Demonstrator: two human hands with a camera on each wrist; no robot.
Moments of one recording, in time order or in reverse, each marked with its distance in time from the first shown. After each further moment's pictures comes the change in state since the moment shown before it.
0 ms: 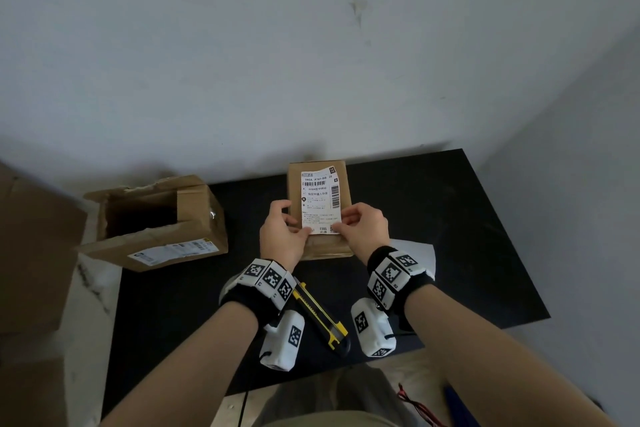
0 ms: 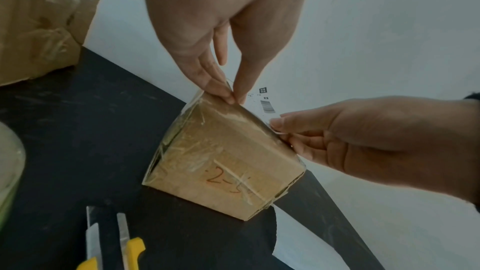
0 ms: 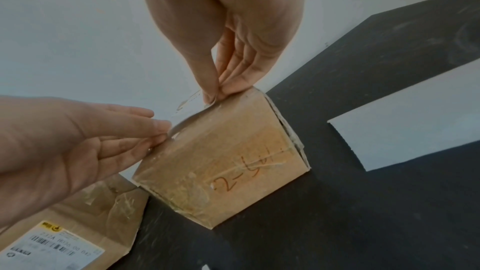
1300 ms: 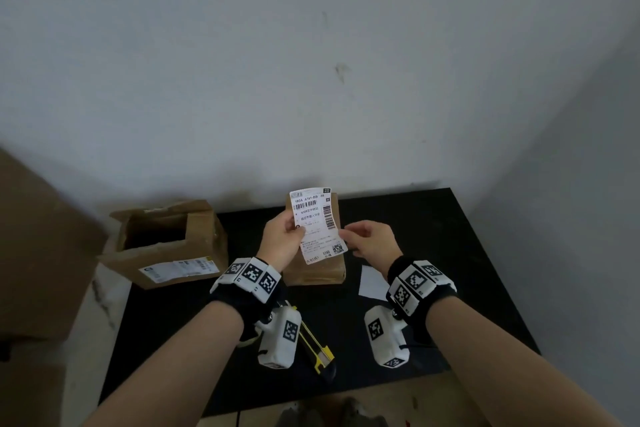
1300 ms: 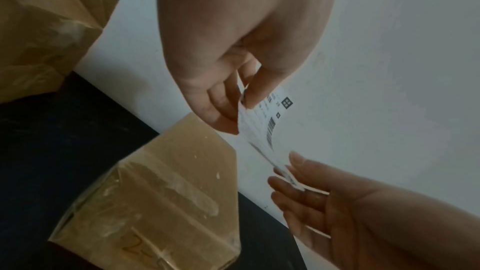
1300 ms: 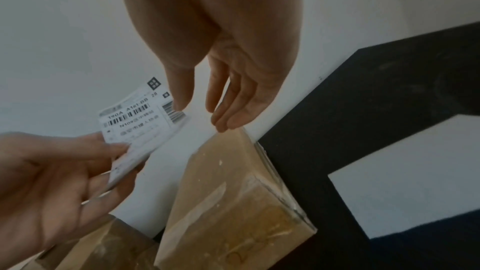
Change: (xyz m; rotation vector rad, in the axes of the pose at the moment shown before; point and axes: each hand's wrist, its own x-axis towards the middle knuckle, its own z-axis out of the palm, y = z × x) left_hand -0.024 0.056 -0.025 -0.279 -0.146 0.116; right_hand -0.011 -0.006 -0.060 0.221 -0.186 -0.080
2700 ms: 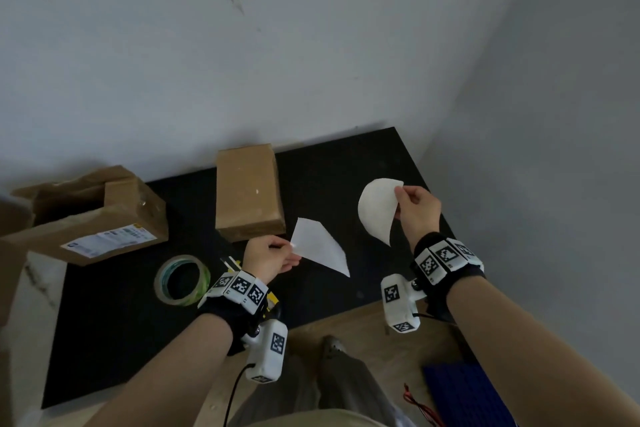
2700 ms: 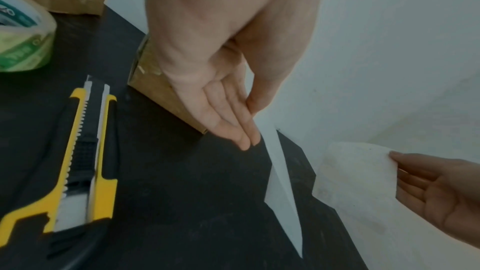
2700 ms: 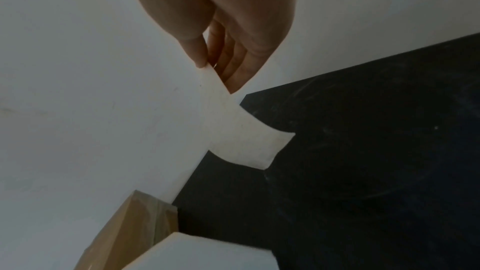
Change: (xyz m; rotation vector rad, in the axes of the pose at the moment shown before) left_hand -0.066 -0.057 0.103 0.015 -0.084 -0.390; right_hand -0.039 0.104 -0.132 0.164 0.595 0.128
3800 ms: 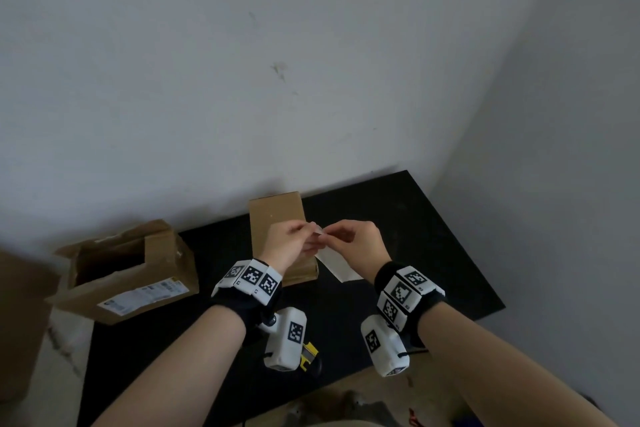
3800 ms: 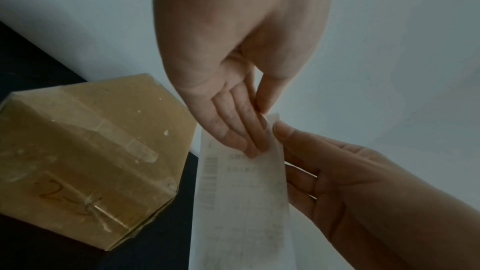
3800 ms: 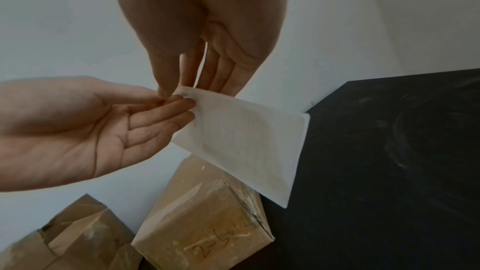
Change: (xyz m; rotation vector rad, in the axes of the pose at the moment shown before) left_hand 0.010 0.089 -0.060 -0.122 -0.219 0.275; right_hand -0.078 -0.065 0.101 -0.106 -0.478 -0.454
